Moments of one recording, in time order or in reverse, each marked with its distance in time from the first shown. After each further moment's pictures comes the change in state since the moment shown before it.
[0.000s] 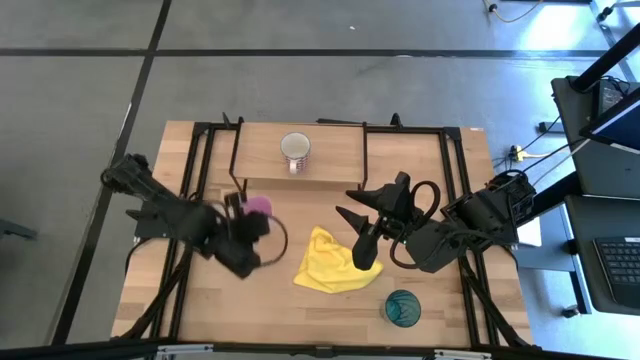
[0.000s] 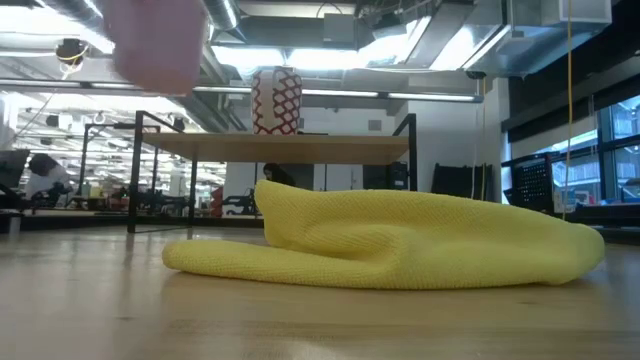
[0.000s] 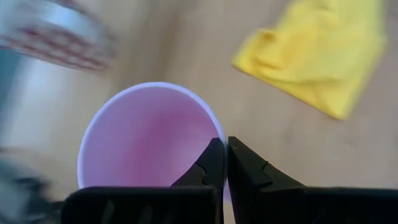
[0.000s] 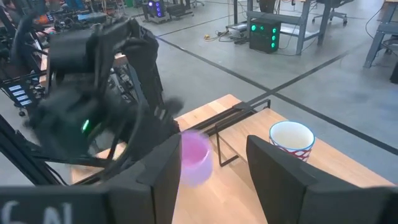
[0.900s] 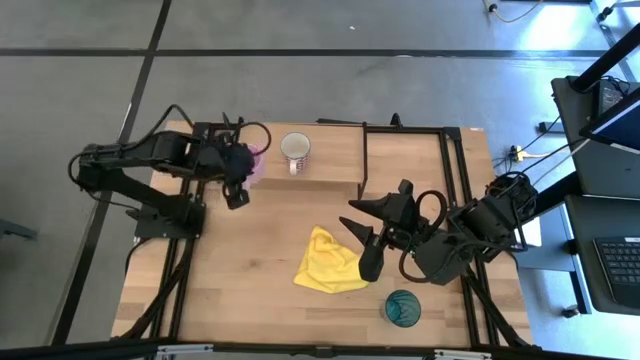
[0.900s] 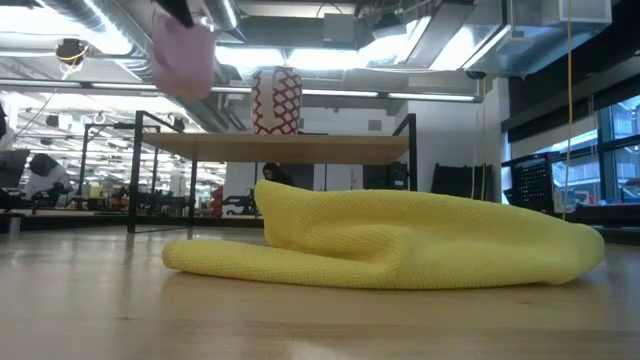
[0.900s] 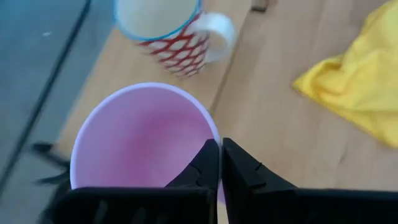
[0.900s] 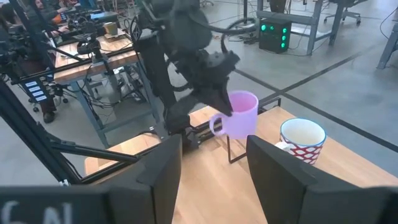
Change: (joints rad) left arm 0.544 -0.334 -0.108 0.112 0.200 0.492; right arm 0.050 0.000 0.000 0.002 0.008 0.006
